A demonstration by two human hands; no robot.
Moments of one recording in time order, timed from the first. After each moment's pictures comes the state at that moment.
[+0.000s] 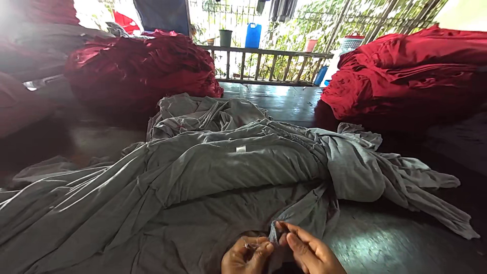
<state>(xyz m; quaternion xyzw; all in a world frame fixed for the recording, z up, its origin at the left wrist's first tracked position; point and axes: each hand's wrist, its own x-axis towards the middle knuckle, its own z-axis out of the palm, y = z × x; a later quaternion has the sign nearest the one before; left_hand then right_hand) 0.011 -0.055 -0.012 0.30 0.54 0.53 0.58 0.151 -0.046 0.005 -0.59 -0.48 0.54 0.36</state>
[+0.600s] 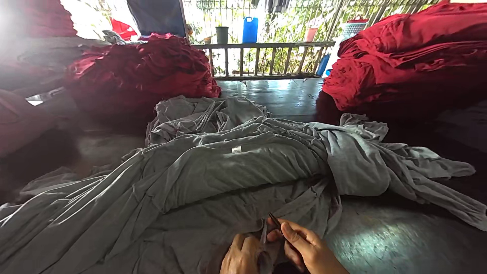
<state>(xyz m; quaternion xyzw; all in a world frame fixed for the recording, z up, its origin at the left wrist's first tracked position) -0.002 -0.040 0.024 0.67 0.62 0.17 0.37 0.160 -0.027 -0.010 -0.54 -0.38 0.66 0.36</state>
